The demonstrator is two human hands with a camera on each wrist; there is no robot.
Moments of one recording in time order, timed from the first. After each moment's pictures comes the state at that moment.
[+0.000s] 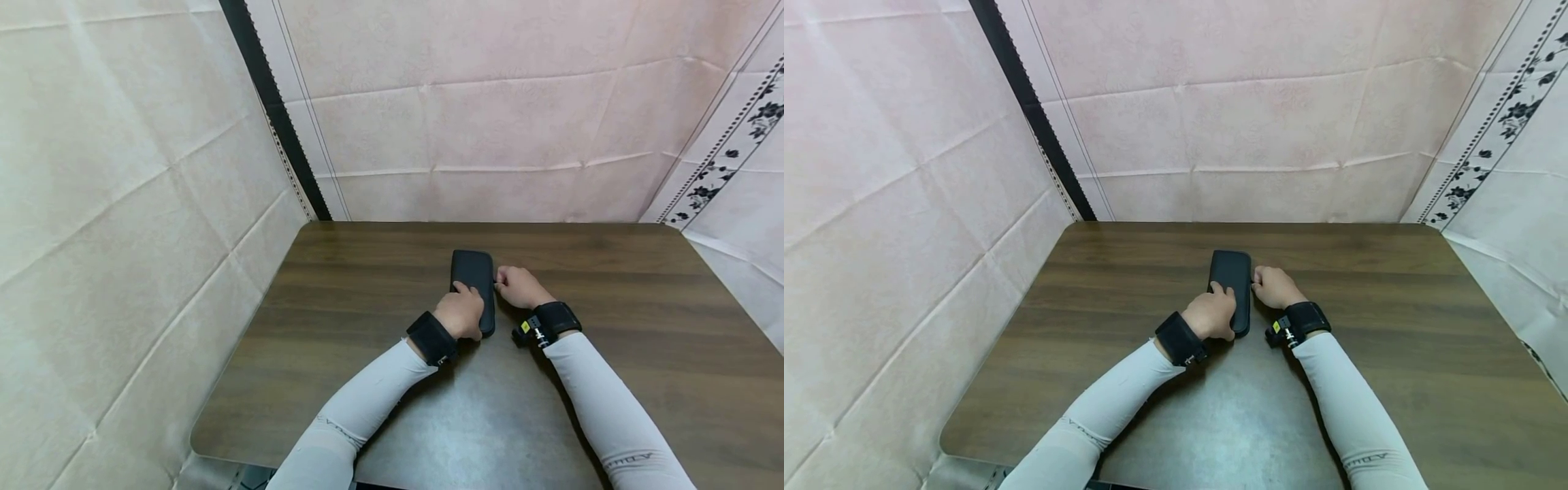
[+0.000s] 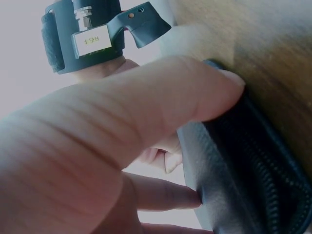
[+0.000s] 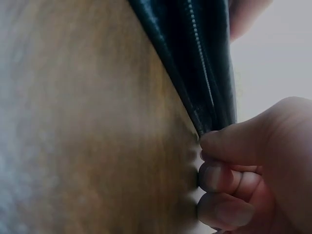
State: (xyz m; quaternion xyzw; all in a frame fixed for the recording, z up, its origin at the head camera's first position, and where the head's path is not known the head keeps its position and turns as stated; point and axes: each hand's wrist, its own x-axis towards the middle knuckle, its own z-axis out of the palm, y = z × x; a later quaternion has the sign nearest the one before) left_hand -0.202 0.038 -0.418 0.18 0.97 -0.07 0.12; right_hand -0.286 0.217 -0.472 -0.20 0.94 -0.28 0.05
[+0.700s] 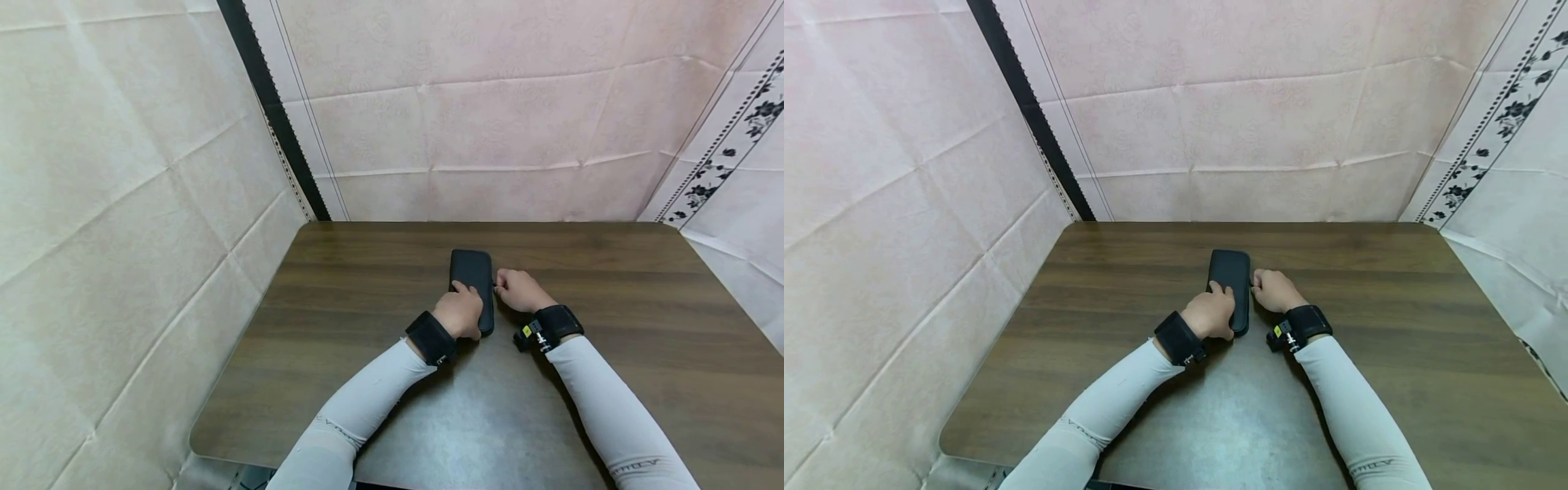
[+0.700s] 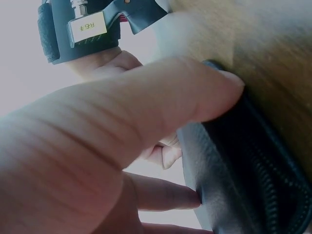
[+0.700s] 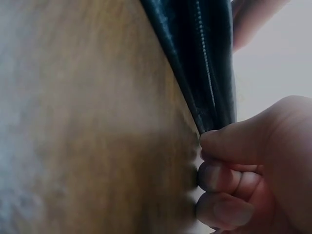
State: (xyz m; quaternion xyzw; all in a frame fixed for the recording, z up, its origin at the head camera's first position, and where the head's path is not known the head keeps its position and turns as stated) left_hand -0.201 0.038 -0.416 0.18 0.97 -0.07 0.13; right_hand -0.276 0.219 -0.471 -0.21 0.94 -0.28 0.04
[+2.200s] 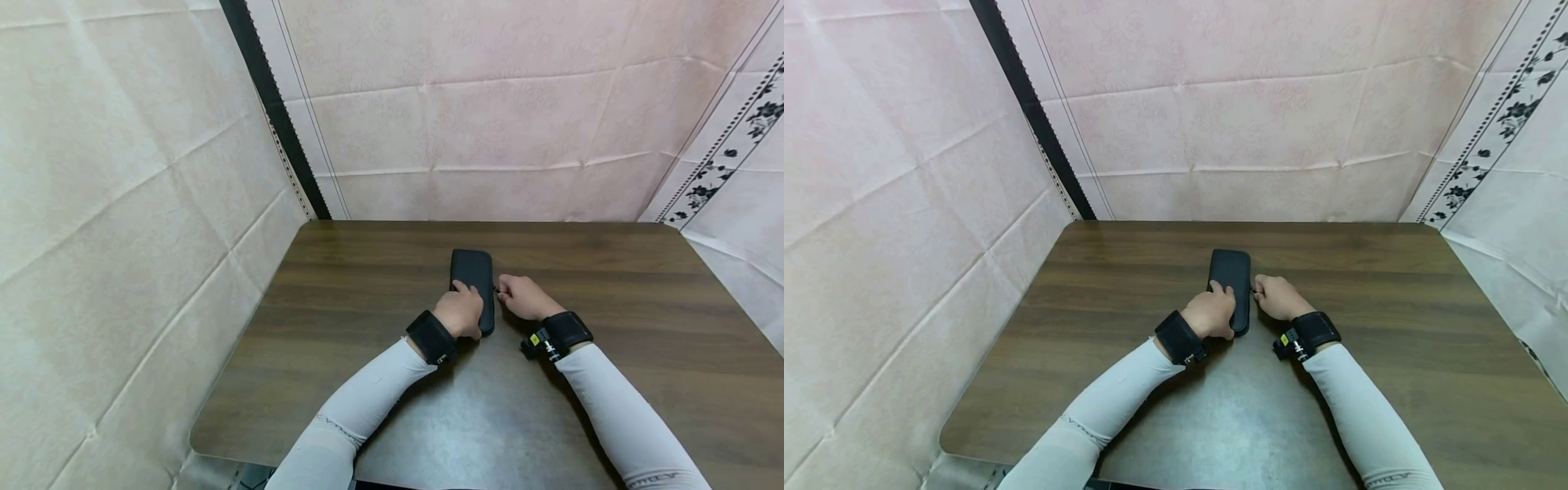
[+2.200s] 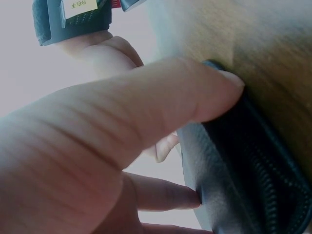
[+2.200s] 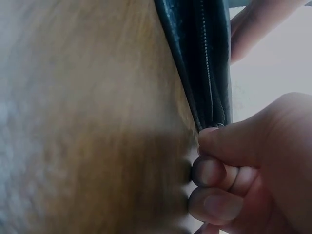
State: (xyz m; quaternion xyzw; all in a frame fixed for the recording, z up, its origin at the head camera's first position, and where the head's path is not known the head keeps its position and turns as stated) left_hand -0.201 0.038 -0.417 0.19 0.97 -0.08 0.12; right_hand -0.260 0.224 -0.469 -0.25 0.93 -0.27 0.05
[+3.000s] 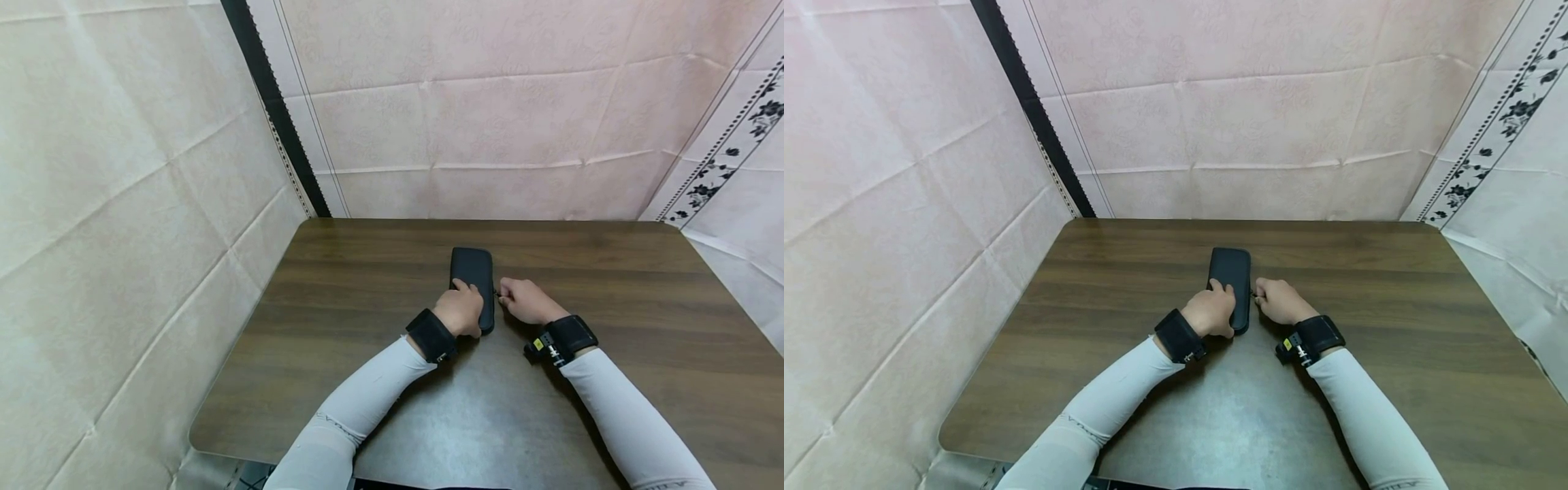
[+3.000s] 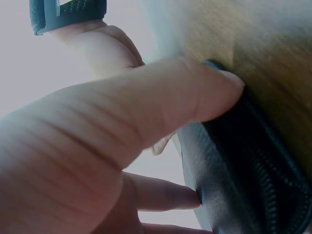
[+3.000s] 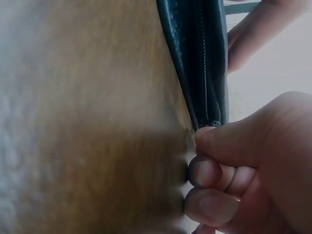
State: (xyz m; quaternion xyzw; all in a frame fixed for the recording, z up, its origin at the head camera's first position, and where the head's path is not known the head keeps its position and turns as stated) left_hand -0.203 0.038 -0.418 0.19 0.97 -0.09 0.12; right_hand -0.248 0.225 -0.468 -0.26 0.93 -0.26 0.04
